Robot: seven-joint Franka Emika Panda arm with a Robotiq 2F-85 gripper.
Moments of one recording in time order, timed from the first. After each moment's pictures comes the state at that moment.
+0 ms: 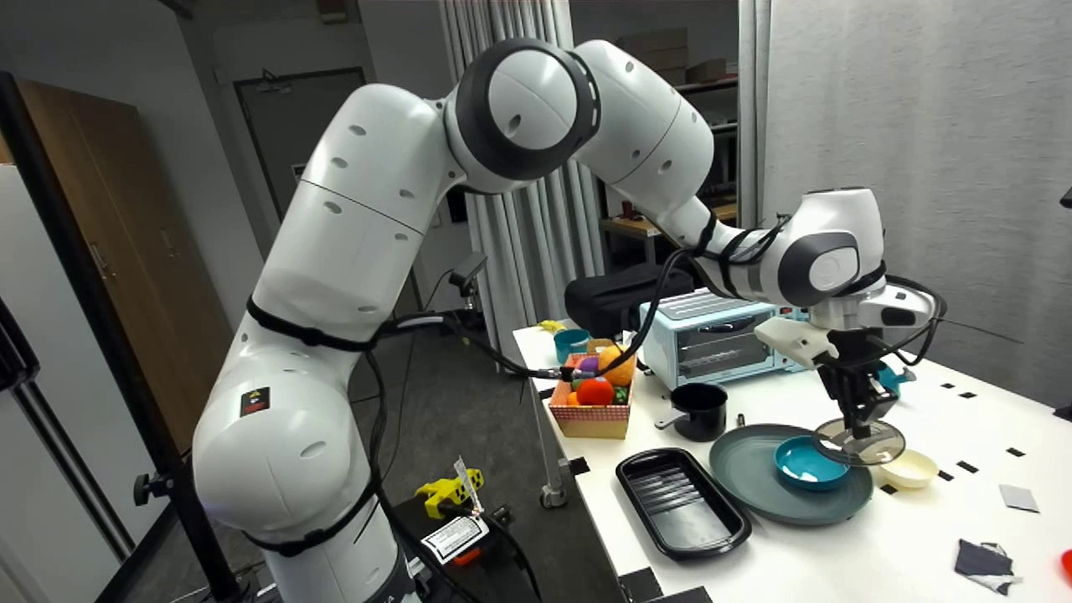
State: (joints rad) arm -0.02 0.64 -0.19 -1.70 -0.01 2.43 0.32
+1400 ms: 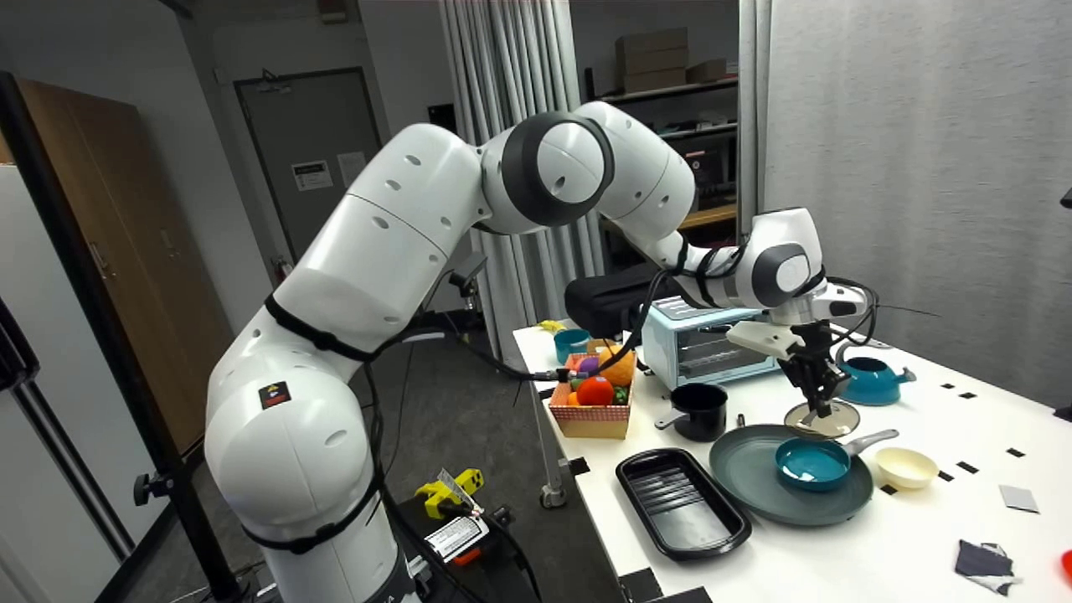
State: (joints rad) arm 0.11 0.82 -0.18 -1.47 -0.08 2.40 0.32
